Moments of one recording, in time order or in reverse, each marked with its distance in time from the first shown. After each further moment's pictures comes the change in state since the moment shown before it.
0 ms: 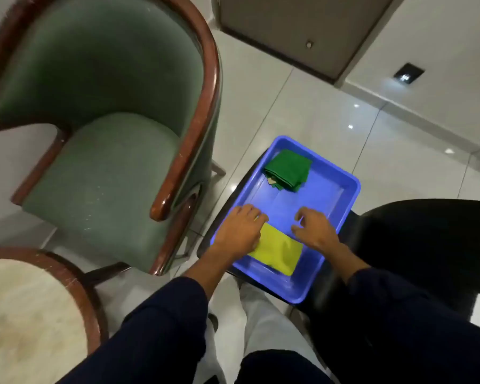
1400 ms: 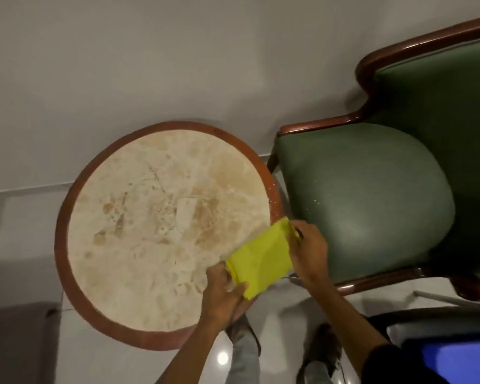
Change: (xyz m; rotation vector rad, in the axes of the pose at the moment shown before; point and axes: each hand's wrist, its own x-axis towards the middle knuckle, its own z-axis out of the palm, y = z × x) left_hand -0.441 -0.156 0.175 -1.536 0.902 -1.583; right_hand -0.129 -0.369 0.374 -0.144 -0.154 -0.771
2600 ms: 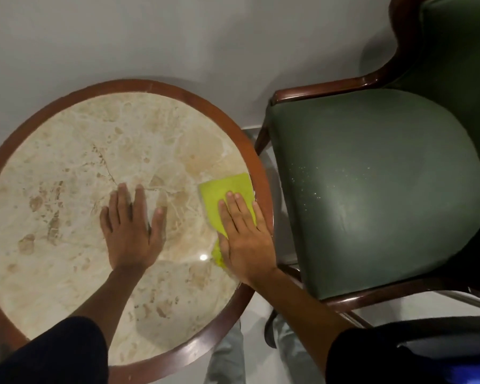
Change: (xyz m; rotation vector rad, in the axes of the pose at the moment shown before) left_hand 0.173 0.006 -0.076 0.975 0.568 0.426; right_hand 0.052 0.012 0.115 -0.499 -0.066 -0.648
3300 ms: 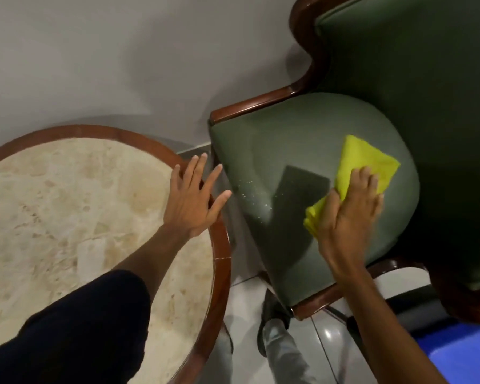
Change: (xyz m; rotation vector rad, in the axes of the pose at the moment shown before) left_hand 0.076 0.212 -0.002 0.084 -0.181 0.691; right_hand -0.037 0.162 -0.122 0.219 0.485 0.833
